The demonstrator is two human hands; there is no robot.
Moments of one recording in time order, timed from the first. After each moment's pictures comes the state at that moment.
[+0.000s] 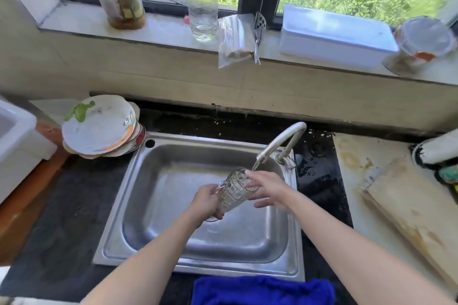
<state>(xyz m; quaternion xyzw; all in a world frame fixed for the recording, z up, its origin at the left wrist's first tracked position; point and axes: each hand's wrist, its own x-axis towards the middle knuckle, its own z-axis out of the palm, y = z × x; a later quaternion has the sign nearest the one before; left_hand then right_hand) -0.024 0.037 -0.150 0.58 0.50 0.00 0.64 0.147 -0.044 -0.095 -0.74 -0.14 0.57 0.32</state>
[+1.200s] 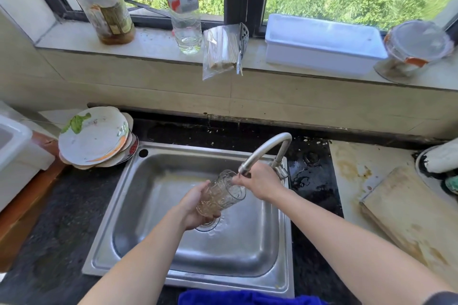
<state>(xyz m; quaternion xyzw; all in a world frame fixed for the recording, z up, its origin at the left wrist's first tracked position) 0.006 0.050 -0.143 0.25 0.50 0.01 0.83 0.183 -0.023 -0.082 -0.79 -0.46 0.36 0.18</state>
